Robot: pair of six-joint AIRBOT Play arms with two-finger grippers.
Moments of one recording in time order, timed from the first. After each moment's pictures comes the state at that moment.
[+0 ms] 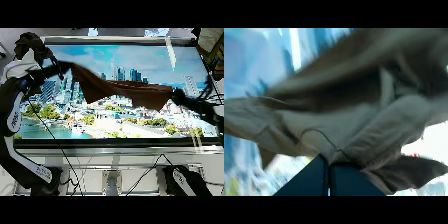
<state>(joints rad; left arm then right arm) 0.21 -1.78 1.50 -0.33 -1.25 -1.06 -0.37 -0.80 0.76 -0.57 0.86 1.24</state>
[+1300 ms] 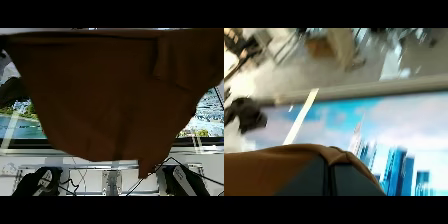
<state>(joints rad) 0.21 -0.94 1.47 1.07 -1.02 -1.46 -0.53 -0.94 1.51 -0.55 1.21 1.15</state>
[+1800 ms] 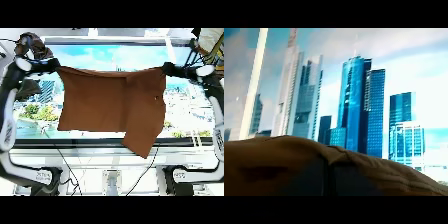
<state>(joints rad) 0.08 -1.64 1.55 1.13 -0.66 -1.52 -0.12 -1.51 1.33 -0.78 0.62 1.16</state>
